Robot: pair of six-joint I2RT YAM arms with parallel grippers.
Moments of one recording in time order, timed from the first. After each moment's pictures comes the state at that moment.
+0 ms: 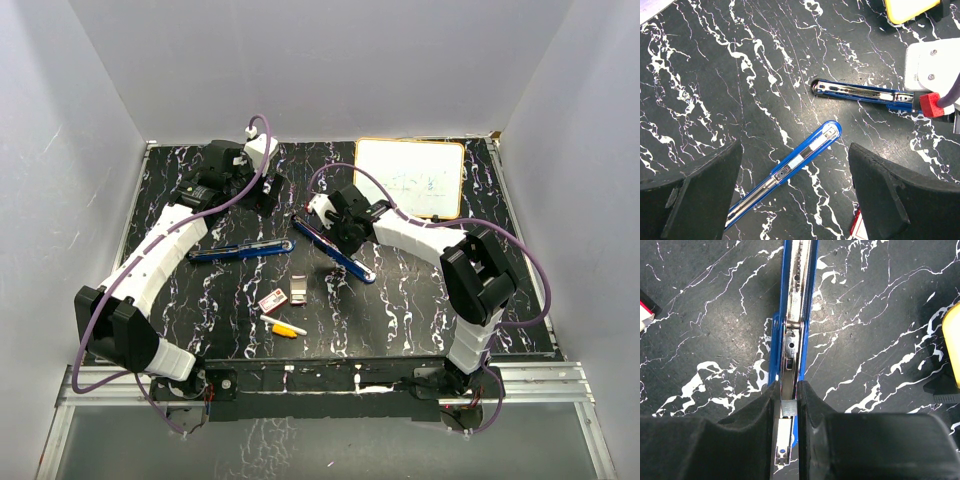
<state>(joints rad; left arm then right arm) -0.39 1.45 1.36 -0.55 0.08 0.18 0.65 1.81 1.29 -0.51 -0.06 -0.31</state>
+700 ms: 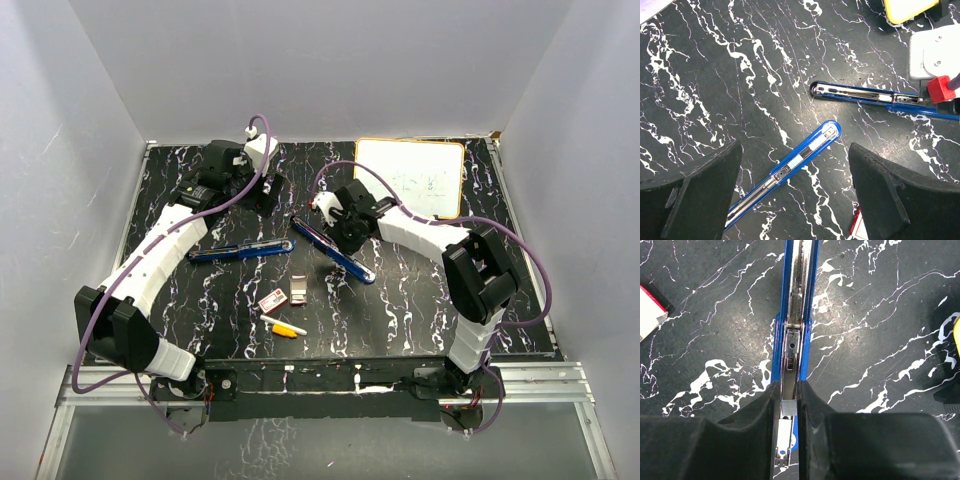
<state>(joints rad) -0.39 1.45 1.36 -0.55 0.09 0.18 0.61 1.81 1.29 -0.50 -0.16 -0.32</state>
